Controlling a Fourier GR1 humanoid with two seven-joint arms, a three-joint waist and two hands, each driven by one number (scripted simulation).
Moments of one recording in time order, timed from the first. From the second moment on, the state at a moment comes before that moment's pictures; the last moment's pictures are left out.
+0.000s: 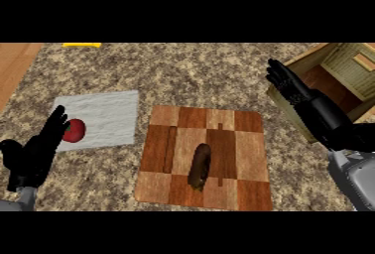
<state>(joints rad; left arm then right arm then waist) -0.04 0.59 -0.24 -1.43 0.40 0.27 0.00 -0.36 -0.53 0.30 -1.59 -0.35 0.06 -0.03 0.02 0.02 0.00</state>
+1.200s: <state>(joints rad) 0.01 0.47 -0.37 -1.40 0.40 0.24 0.16 -1.03 -0.01 0.96 -0.97 0.38 -0.20 0.83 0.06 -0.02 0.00</state>
